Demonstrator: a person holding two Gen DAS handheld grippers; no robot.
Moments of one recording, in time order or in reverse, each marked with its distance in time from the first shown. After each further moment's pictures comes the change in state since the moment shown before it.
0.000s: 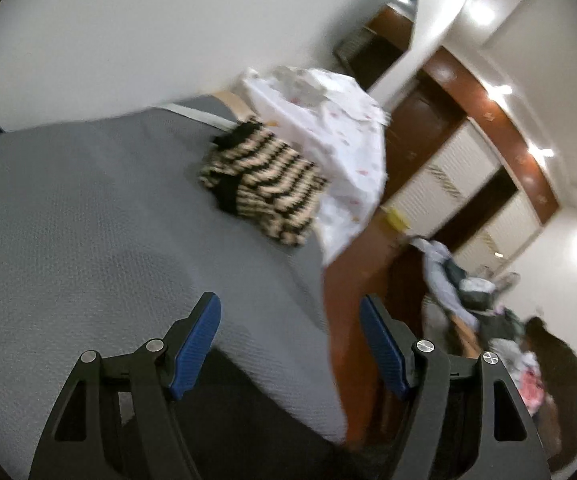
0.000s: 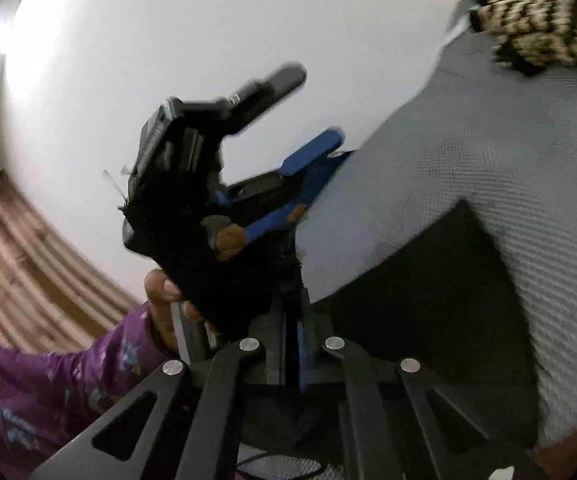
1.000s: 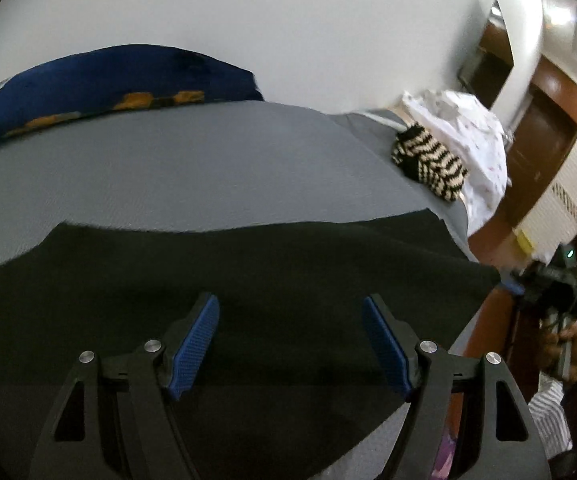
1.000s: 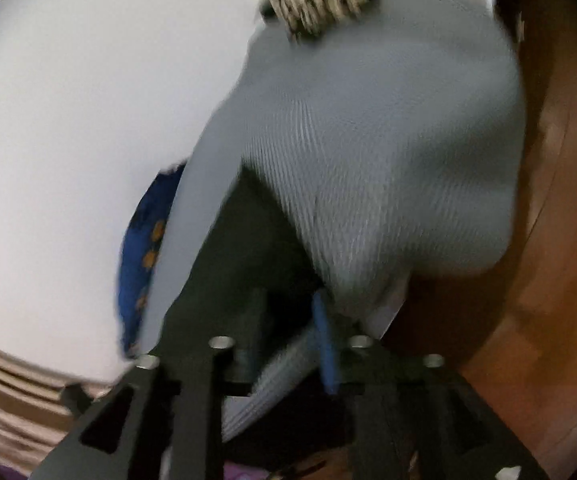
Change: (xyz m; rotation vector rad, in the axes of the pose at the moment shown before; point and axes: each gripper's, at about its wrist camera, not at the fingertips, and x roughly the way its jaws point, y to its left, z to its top) left arm -0.269 0.070 -0.228 -0.083 -0.122 0.530; right arm -0.080 -0.018 -0.016 0.210 -0.036 -0.429
